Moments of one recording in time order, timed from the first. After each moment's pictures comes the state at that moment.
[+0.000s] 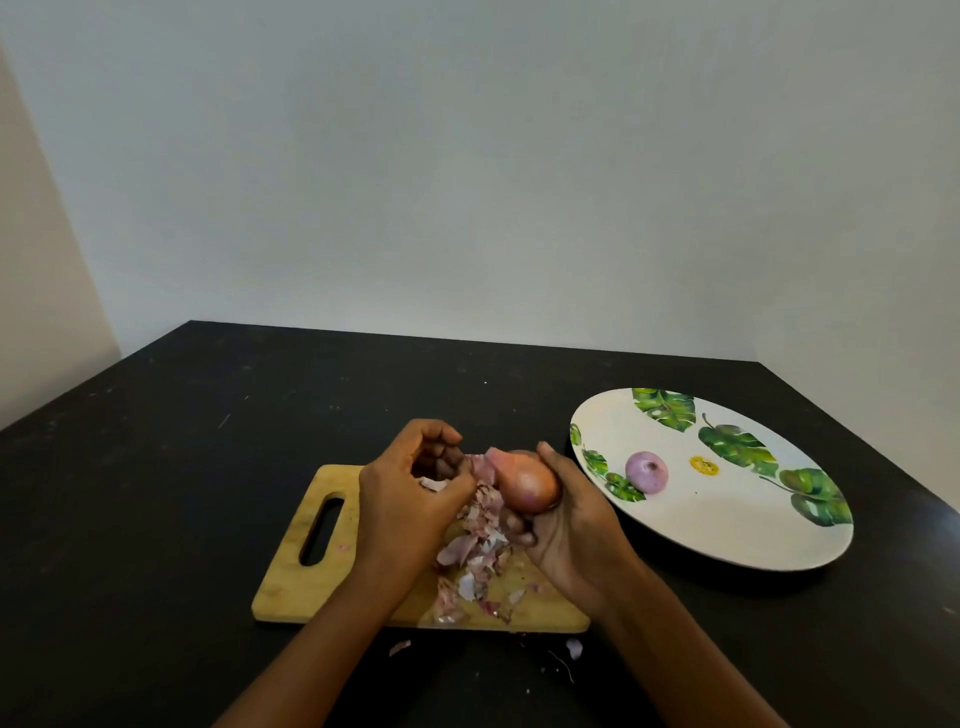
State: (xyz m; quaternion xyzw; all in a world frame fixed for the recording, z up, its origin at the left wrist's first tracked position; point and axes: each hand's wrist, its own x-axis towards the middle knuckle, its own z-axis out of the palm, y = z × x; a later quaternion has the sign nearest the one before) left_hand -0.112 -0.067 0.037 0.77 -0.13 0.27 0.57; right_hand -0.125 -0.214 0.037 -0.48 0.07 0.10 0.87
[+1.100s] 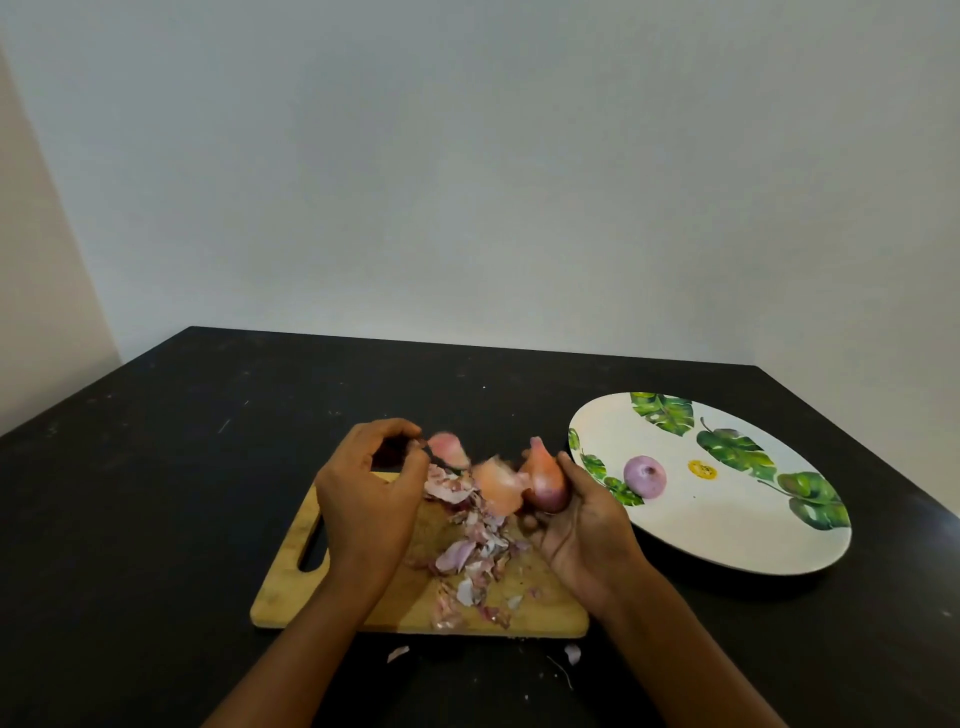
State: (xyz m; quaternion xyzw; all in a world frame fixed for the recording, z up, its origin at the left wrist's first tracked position) left_hand -0.102 -0.054 0.036 0.76 -0.06 0.38 0.53; right_hand -0.124 -0.221 0.042 -0.38 0.15 0.07 0.91
